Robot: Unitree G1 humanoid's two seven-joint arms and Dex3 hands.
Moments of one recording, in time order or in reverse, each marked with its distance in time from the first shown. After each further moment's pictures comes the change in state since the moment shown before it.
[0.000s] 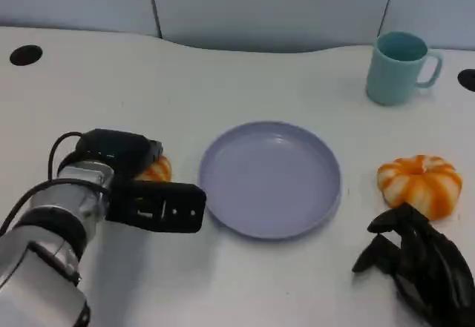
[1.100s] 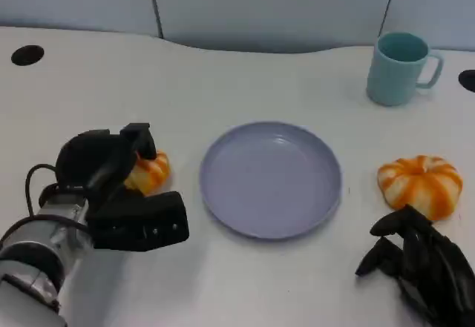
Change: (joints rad) left arm 0.116 0.040 0.131 -0.009 -0.111 -0.191 0.377; right arm 0.017 -0.008 0.004 -0.023 -0.012 0.002 -0.013
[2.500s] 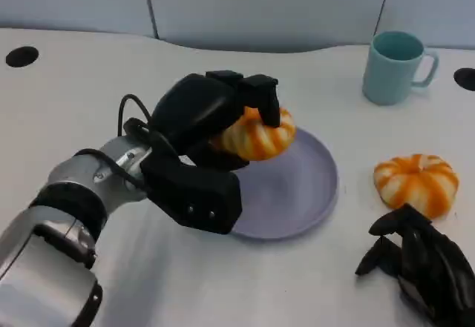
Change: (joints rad) left arm -0.179 -0.088 -0.015 -0.094 0.010 -0.499 -0.160; right arm -0.012 -0.007 0.004 0.021 -0.005 -0.013 0.008
